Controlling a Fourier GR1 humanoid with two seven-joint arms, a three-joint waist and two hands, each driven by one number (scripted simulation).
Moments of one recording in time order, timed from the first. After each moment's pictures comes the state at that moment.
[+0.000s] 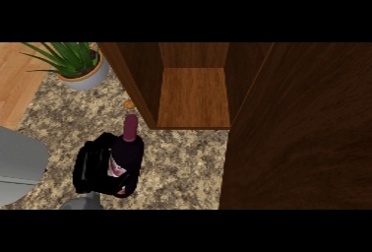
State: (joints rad) left arm -0.04 0.01 0.06 -1.24 0.29 -0.21 -0.50; right arm 0.12 -0.23 0.37 -2.51 -0.05 -0.07 0.43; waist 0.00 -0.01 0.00
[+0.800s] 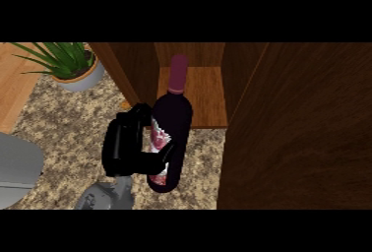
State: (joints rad) left arm -0.18 0.00 -0.32 -1.60 0.34 0.39 -0.15; right arm 0.14 -0.22 0.35 -2.51 -0.06 -0.05 0.42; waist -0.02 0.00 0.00
